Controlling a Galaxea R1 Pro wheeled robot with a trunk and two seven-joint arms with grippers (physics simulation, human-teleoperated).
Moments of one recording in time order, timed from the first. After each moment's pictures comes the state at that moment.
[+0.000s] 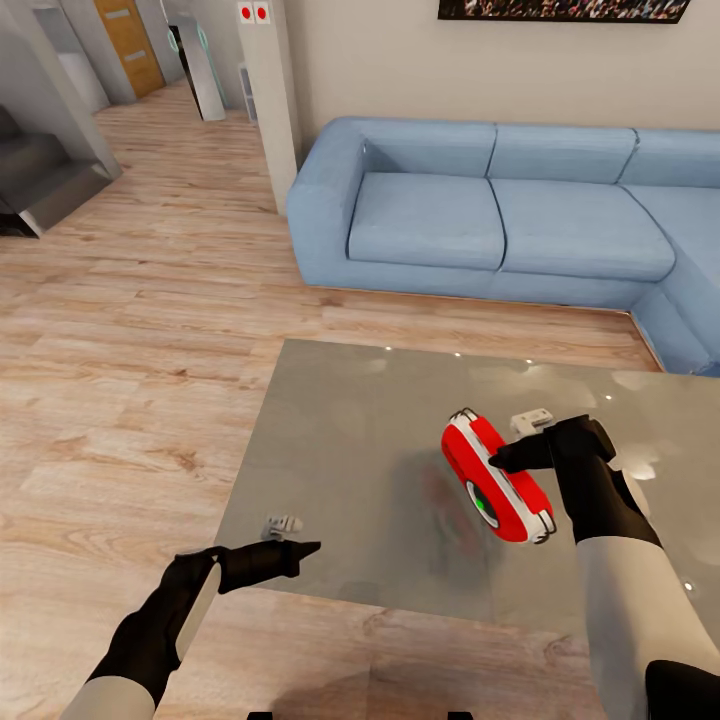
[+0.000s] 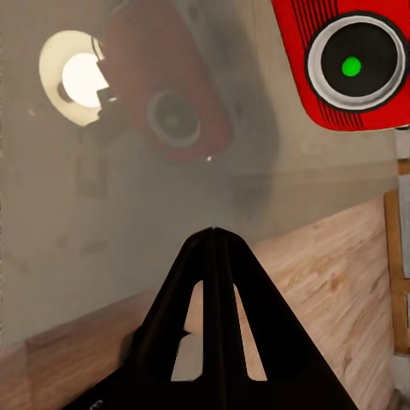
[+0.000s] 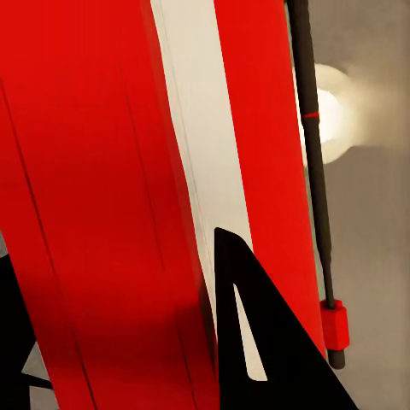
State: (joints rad) left arm -0.48 0.03 -0.01 -0.95 0.13 0.54 -0.82; right arm -0.85 -0.07 -0.24 -1.13 0.88 0.91 0.88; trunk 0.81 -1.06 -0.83
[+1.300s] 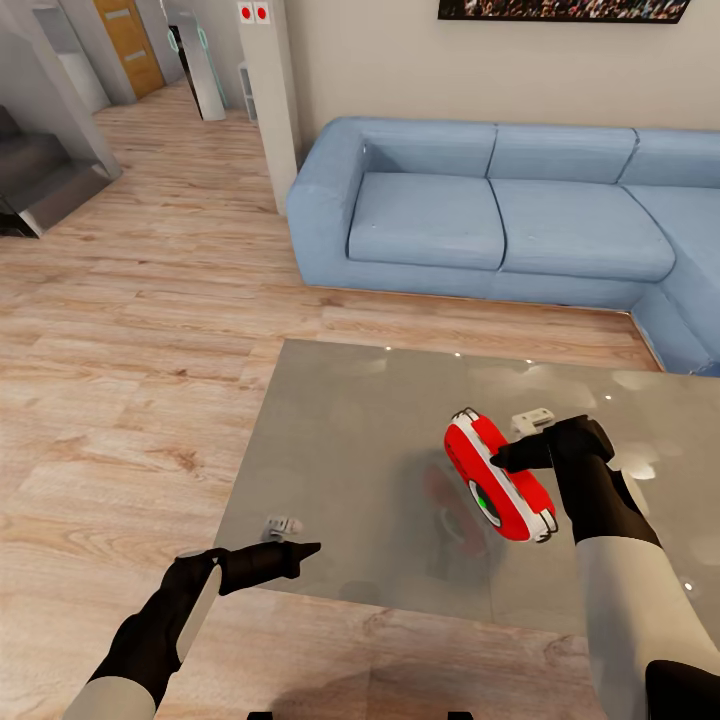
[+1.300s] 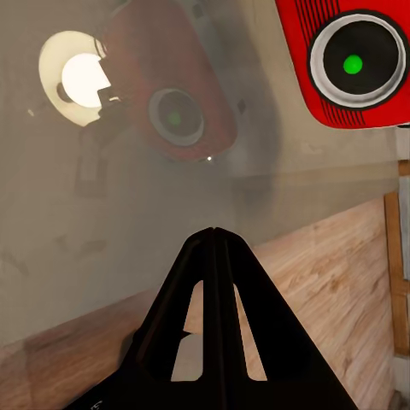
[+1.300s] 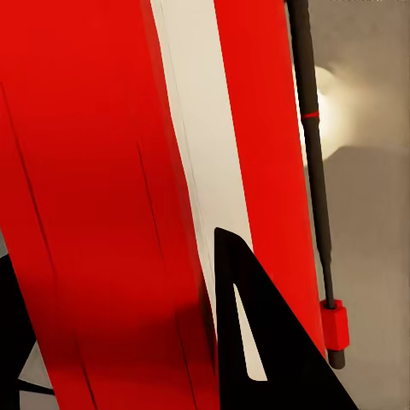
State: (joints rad) left arm -0.48 0.03 -0.01 -0.94 0.13 0.52 -0.82; right arm -0.85 -0.07 -0.23 -1.13 0.88 0.91 0.85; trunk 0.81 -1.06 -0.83
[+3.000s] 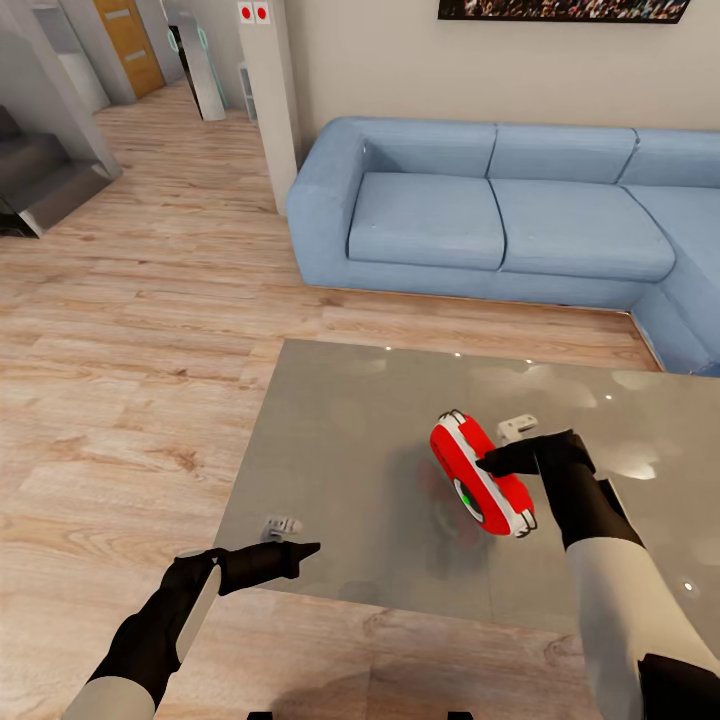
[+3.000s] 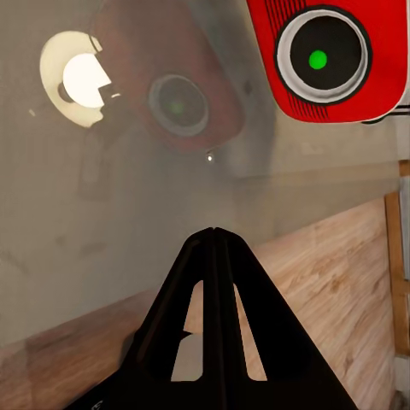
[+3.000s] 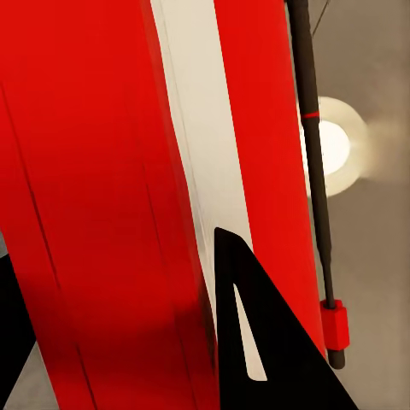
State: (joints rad) left arm -0.48 0.03 -0.01 -0.94 0.13 0.52 -0.82; right arm -0.85 -0.05 -0.23 -1.00 0.72 0.74 0.70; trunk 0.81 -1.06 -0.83
